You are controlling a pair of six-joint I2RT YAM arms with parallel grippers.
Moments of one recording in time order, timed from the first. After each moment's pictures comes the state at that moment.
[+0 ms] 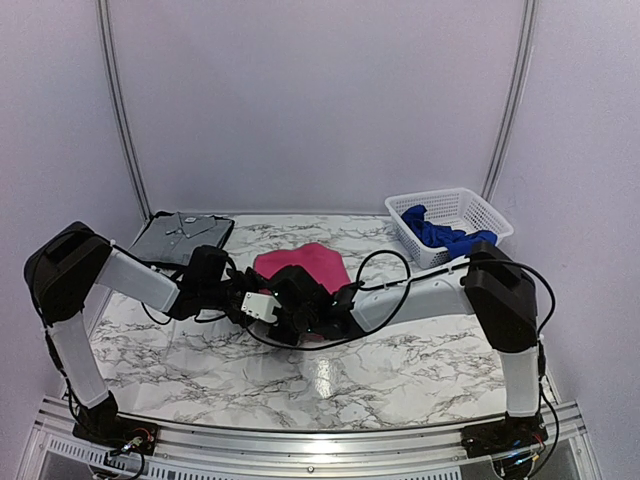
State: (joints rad) left arm -0.59 1.82 0.78 0.41 0.32 -1.43; right arm 1.12 2.10 1.43 -0.02 0.21 -0.44
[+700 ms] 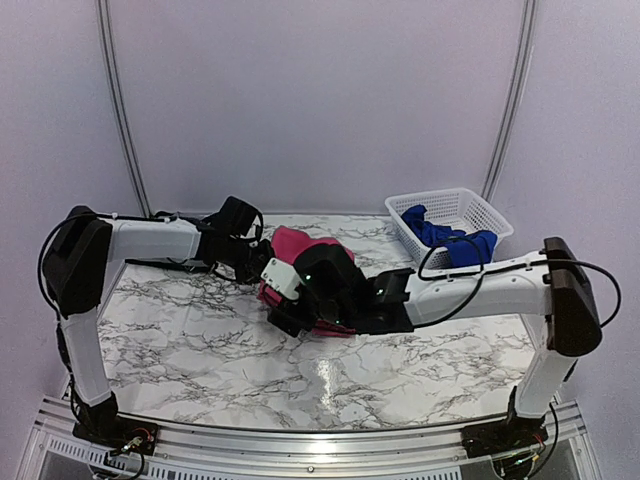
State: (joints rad) left arm -0.59 1.92 1.30 -0.23 0.25 -0.89; right arm 1.17 1.82 1.29 -0.04 0.38 -0.30
